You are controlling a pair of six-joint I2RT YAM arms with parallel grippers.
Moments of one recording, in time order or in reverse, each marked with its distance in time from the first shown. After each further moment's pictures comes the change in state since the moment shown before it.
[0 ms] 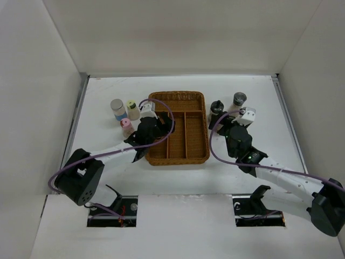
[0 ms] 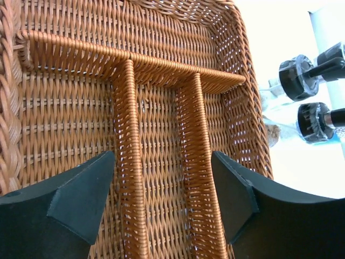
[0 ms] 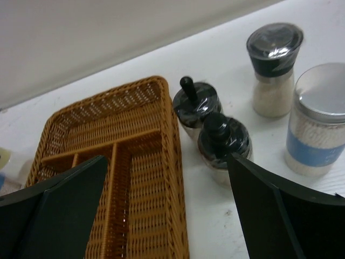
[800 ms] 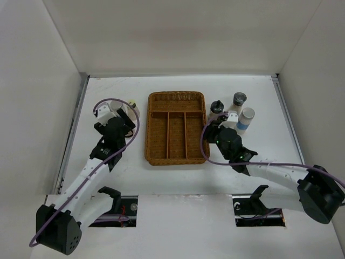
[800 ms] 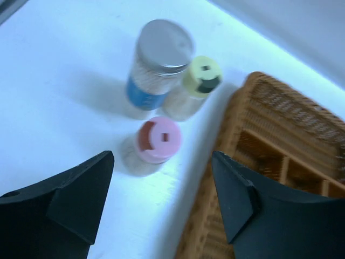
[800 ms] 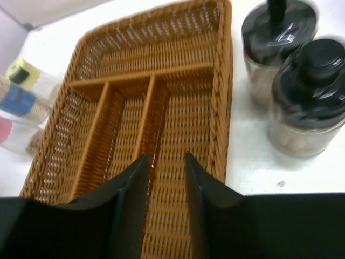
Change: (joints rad) left arm 0.253 -0.522 -0.005 -0.540 -0.378 0.106; right arm 0.034 0.140 -0.050 0.070 -0.273 0.082
